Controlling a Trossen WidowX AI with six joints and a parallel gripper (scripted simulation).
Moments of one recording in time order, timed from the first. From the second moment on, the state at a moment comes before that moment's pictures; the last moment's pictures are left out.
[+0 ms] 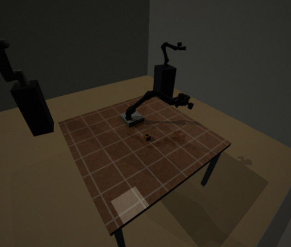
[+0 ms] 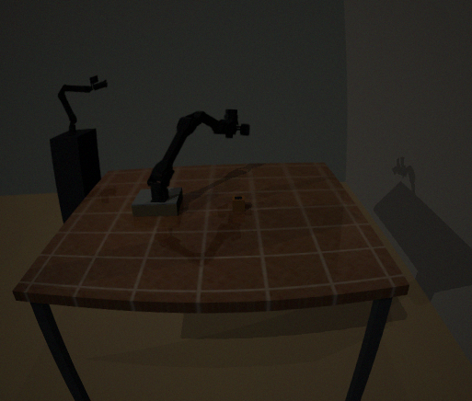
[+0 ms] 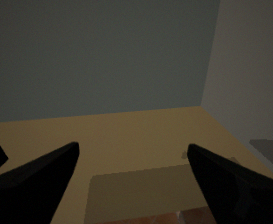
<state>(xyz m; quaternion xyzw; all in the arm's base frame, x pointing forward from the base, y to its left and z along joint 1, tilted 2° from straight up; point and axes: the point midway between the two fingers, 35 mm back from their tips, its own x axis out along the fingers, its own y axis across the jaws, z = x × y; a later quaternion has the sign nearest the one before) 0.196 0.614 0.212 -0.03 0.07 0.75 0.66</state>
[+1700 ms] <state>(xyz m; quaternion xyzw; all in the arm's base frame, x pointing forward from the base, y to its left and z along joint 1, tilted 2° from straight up) 0.324 0.071 0.073 -0.06 0.70 0.08 0.71</state>
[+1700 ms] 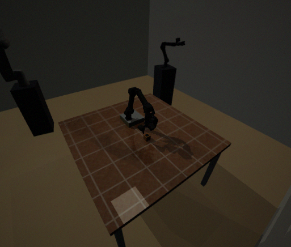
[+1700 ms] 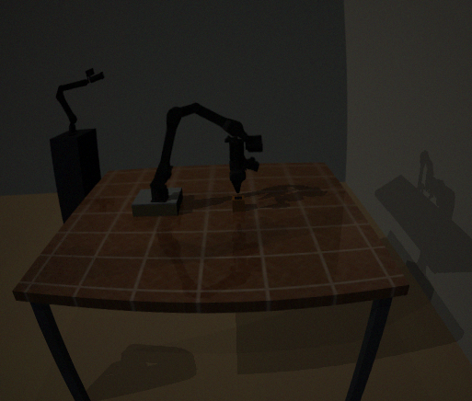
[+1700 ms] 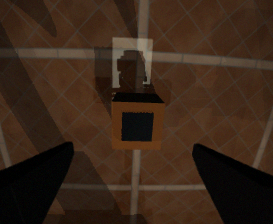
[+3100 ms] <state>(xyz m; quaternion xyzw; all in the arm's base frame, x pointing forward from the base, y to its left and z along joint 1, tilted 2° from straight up) 0.325 0.071 0.014 -0.06 0.70 0.08 0.71</state>
